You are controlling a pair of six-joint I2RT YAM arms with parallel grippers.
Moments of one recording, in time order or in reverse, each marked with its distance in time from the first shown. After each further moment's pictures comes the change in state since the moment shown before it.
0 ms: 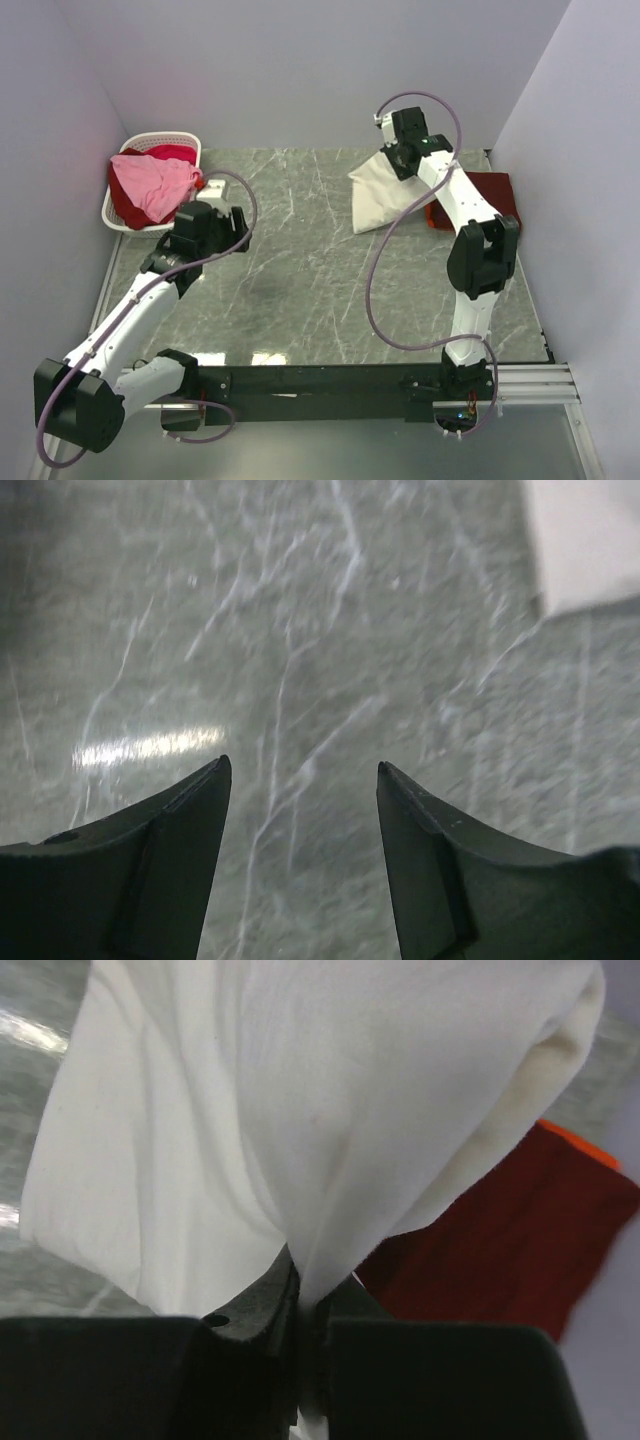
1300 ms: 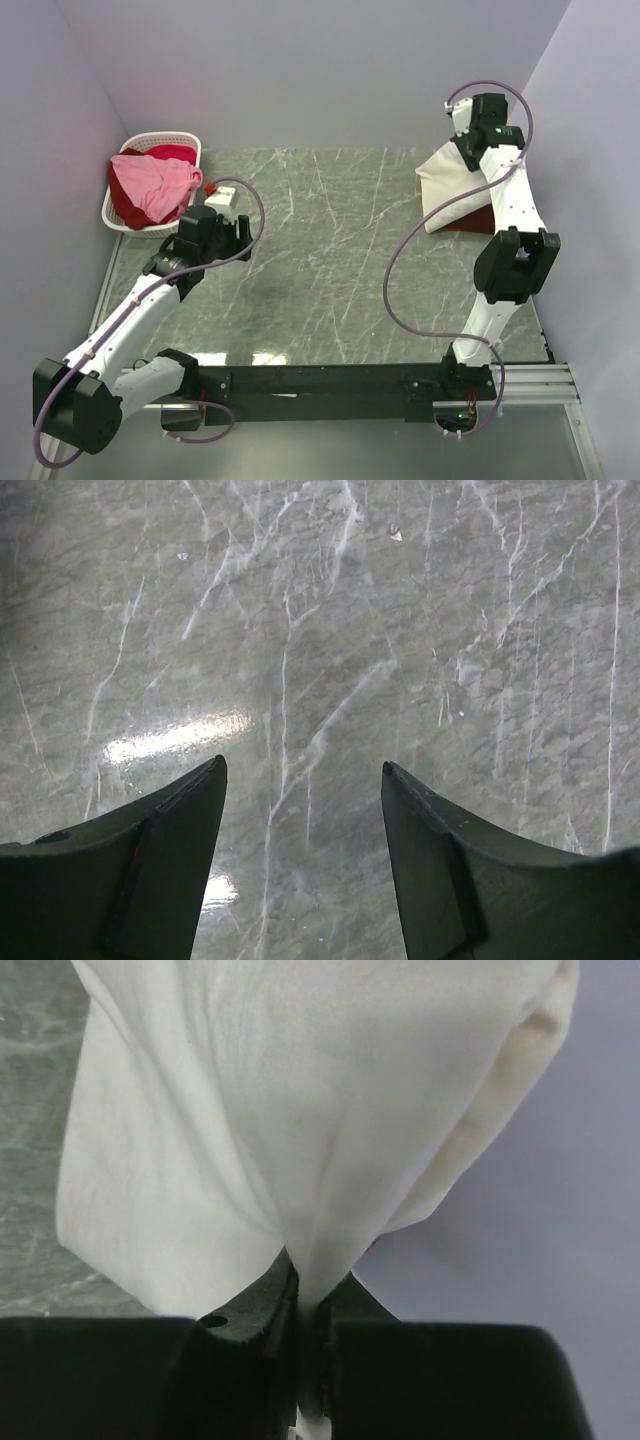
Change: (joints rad) left arm -0.039 -0.014 -0.052 -0.057 -0.014 0.100; right arm -0.301 -0.125 0.047 -0.106 0.046 -0.261
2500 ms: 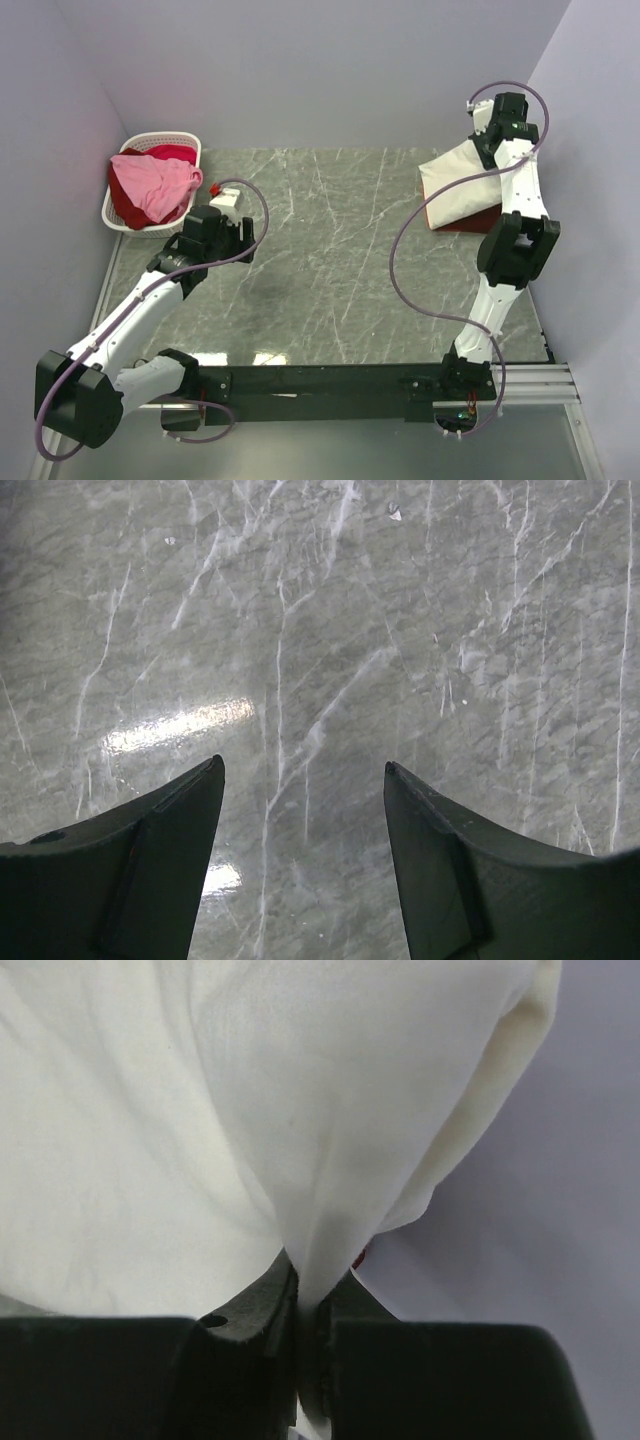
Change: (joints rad) left arm -0.012 0.031 0.000 -0.004 0.002 0.008; right arm -0.137 0.171 0.157 -0.024 -0.082 0.002
